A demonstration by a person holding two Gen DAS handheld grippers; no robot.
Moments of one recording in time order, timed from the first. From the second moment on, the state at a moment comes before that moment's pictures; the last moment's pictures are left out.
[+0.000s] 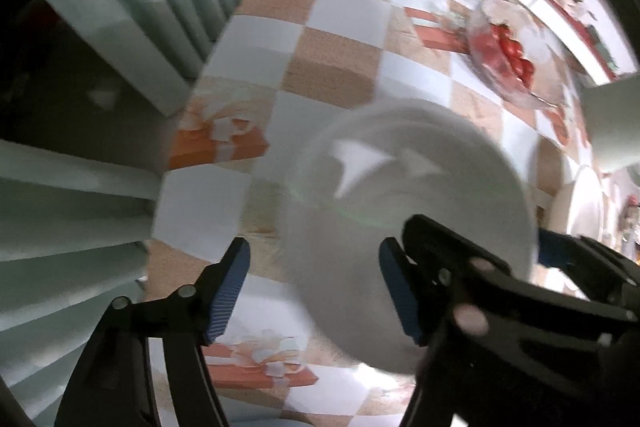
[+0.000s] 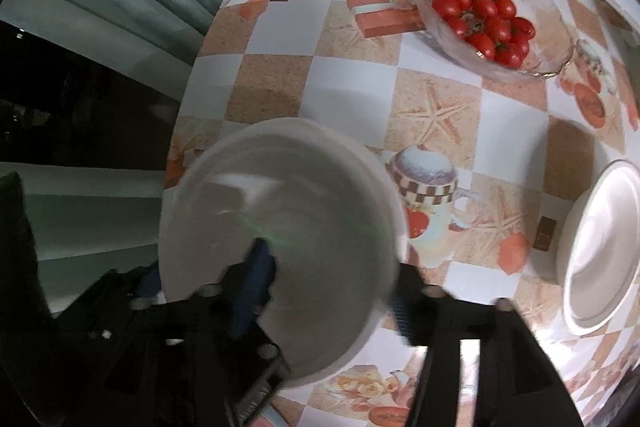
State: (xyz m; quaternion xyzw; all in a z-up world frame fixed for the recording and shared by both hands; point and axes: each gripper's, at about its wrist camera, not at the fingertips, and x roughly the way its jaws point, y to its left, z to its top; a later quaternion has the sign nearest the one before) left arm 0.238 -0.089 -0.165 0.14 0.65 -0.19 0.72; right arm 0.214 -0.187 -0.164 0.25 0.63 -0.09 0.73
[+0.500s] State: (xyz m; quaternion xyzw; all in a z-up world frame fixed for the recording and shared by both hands) left arm 0.236 -0.063 -0.144 0.10 0.63 -0.18 0.75; right arm 0.187 -0.212 -0.138 0.26 0.59 -0.13 0.75
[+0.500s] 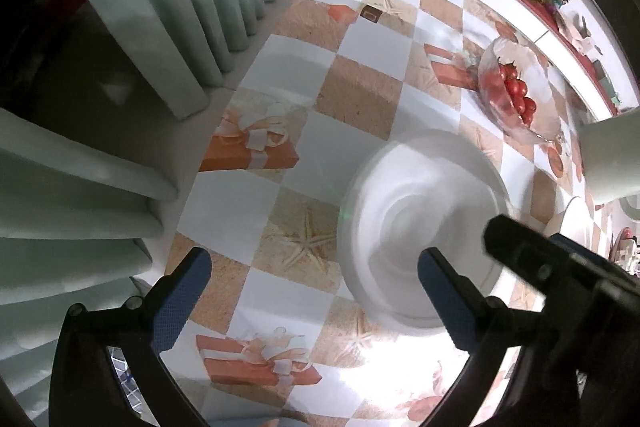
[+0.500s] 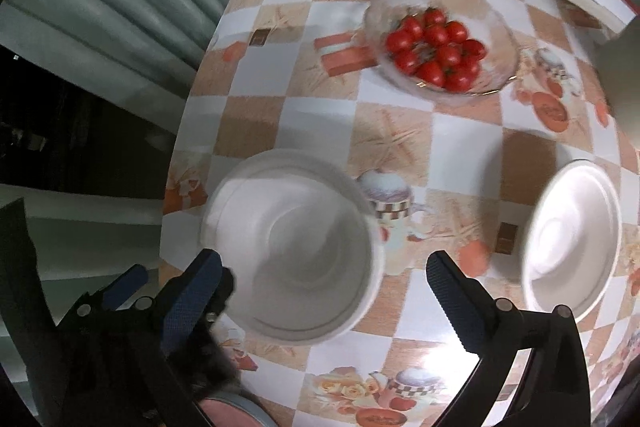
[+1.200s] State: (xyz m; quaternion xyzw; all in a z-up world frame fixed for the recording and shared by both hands) left arm 0.109 -0.129 -0.129 0.20 0.63 -0.29 0.69; right arm 0.026 -0.282 -0.134 0.34 0.59 -0.21 0.70
